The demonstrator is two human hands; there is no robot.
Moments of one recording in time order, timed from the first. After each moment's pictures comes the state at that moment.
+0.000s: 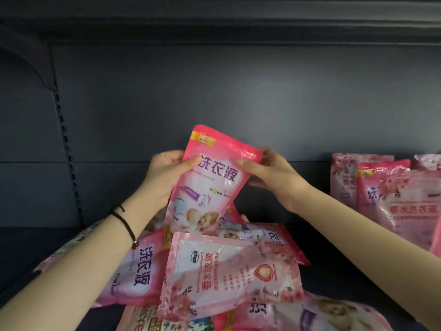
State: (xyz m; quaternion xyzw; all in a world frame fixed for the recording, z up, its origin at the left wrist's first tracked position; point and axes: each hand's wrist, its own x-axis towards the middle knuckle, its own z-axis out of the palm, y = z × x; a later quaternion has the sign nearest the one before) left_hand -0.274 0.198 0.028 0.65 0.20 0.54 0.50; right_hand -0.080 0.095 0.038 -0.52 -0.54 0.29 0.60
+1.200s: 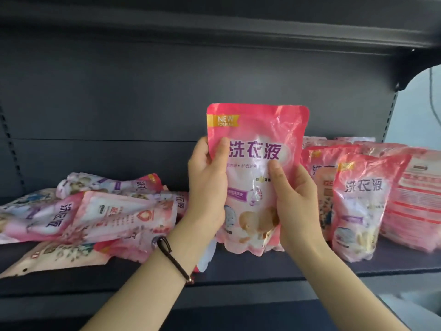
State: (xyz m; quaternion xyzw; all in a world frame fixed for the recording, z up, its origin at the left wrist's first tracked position) left_hand -0.070 -0.100 0.017 0.55 0.14 0.64 0.53; right_hand 0.030 -0.165 -0.013 -0.41 -0.45 0.15 0.78
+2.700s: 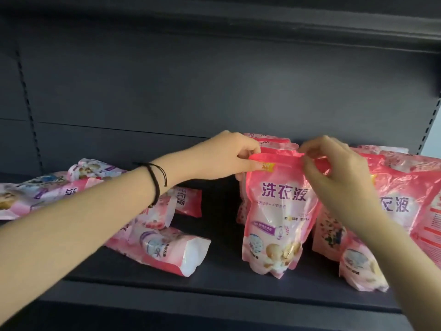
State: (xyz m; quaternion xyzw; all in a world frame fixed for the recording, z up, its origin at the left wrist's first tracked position) left_hand -0.063 -0.049 0.064 0.94 0.19 0.24 0.14; right_hand 0.122 -0.163 0.028 -0.56 -0.64 -0.25 0.46
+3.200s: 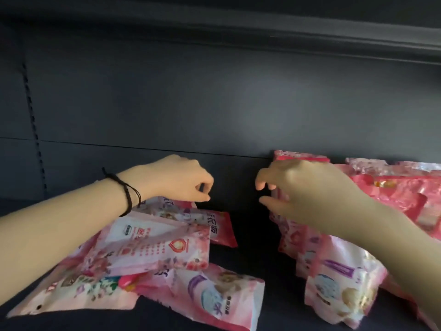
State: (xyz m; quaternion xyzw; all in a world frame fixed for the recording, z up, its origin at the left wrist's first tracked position) left_hand -0.180 0.086 0.057 0.95 0.26 0.03 -0.18; right_hand 0.003 -0.094 0.068 -0.59 -0.74 -0.31 0.09
